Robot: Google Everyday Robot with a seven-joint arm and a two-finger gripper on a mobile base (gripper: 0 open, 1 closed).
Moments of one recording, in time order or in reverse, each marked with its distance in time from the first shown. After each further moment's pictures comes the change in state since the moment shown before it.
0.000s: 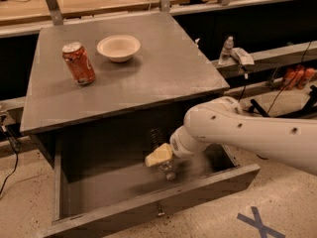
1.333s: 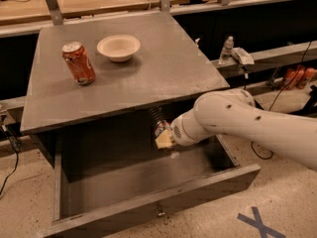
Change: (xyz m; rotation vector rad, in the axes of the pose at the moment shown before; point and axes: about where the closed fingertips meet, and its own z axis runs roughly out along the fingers) arm -0.041 0.013 -0.030 -0.077 -0.143 -0.066
